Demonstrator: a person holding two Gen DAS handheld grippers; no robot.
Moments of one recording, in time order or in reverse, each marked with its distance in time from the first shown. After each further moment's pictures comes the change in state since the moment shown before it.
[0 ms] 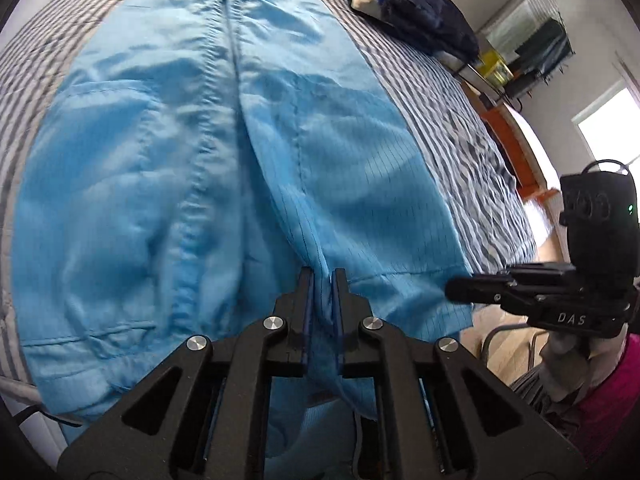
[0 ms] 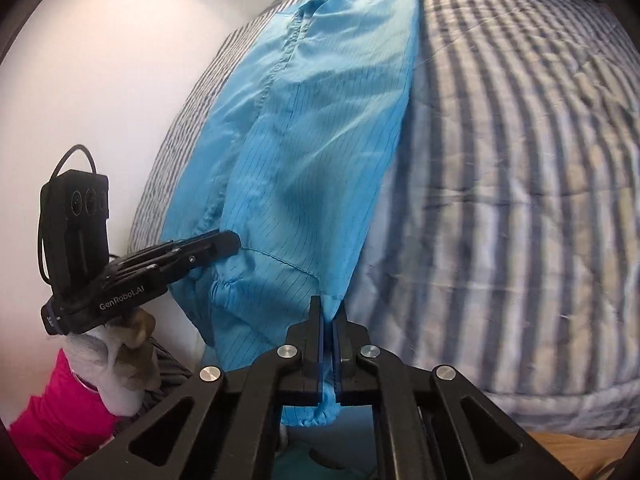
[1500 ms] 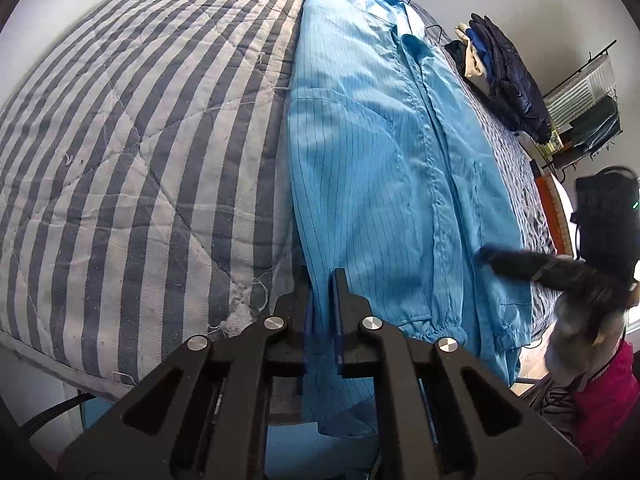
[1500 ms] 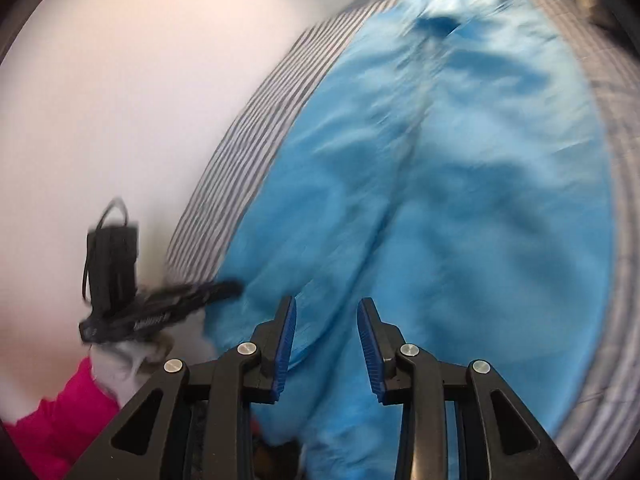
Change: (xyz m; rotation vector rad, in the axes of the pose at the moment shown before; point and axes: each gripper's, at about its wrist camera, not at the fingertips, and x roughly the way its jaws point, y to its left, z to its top) left arm -0.071 0.141 -0.010 -0.258 -0.104 0.101; right arm 0.089 0.100 0.087 -0.173 0.059 0.121
